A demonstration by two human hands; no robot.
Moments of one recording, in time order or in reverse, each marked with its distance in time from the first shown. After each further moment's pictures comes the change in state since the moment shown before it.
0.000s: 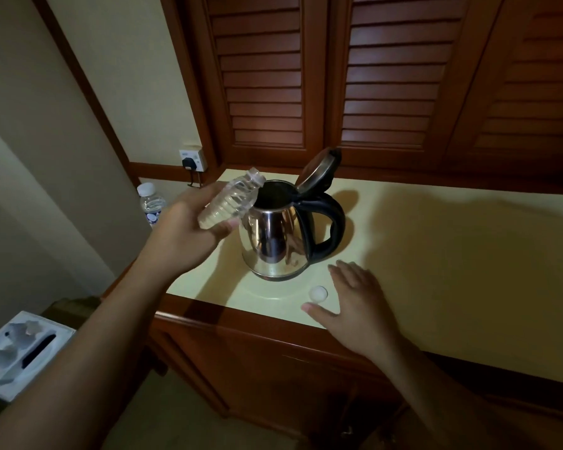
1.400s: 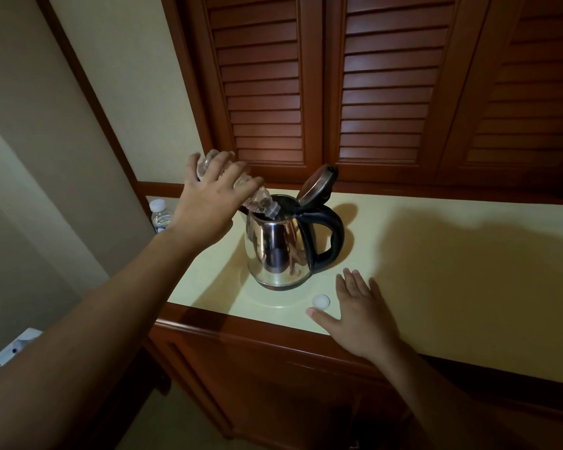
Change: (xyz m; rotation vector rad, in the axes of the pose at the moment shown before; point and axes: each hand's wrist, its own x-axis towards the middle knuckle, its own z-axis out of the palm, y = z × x) left_hand 0.060 0.008 0.001 1.104 0.052 0.491; right_hand 0.006 0.004 0.011 -0.138 -0.095 0.071
